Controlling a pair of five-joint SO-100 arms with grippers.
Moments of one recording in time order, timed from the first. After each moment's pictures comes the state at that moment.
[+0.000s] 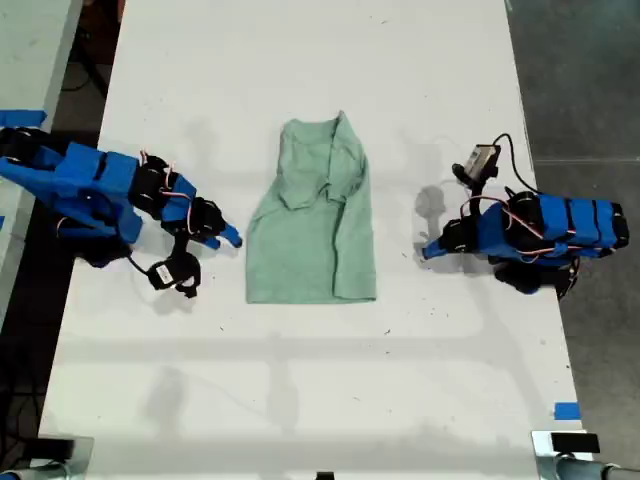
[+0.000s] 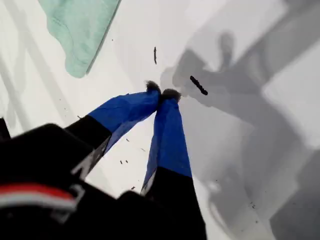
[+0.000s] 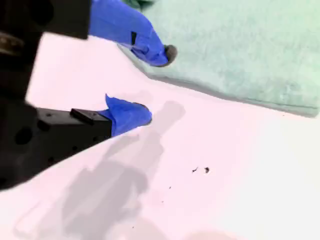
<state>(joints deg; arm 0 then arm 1) -1.6 129.2 140.6 57.2 -8.9 4.2 200.6 174.0 79.1 -9.2</state>
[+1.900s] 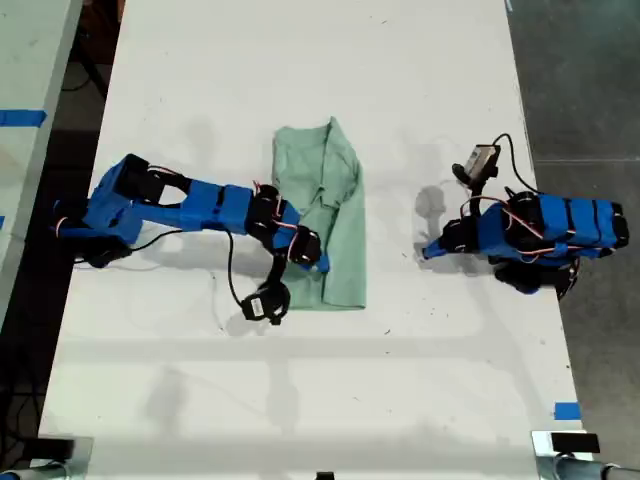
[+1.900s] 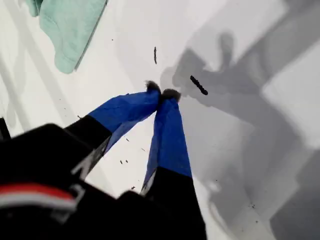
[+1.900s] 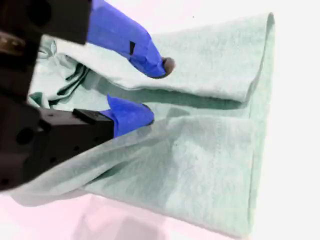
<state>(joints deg) -0.4 60.4 53.9 71.5 6.9 4.2 200.6 174.0 79.1 -9.2</state>
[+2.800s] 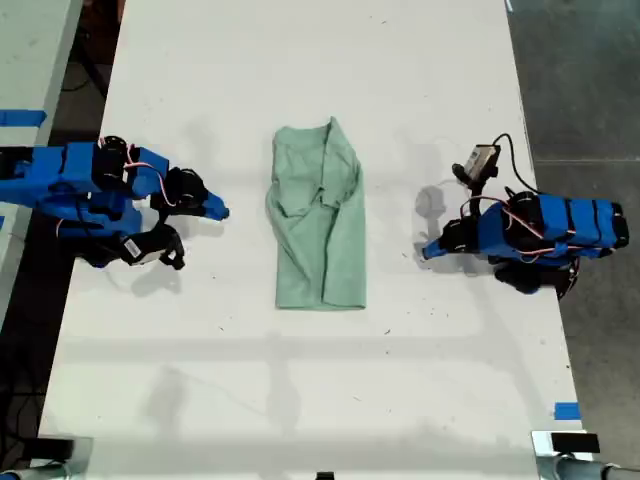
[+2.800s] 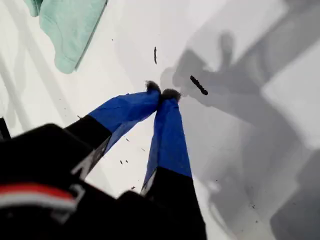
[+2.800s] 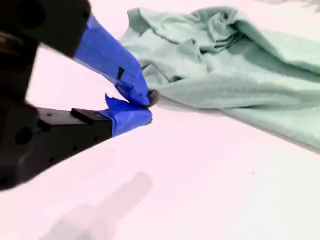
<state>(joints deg) -13.0 167.8 161.8 52.8 -2.3 4.2 200.6 174.0 79.1 -9.2</state>
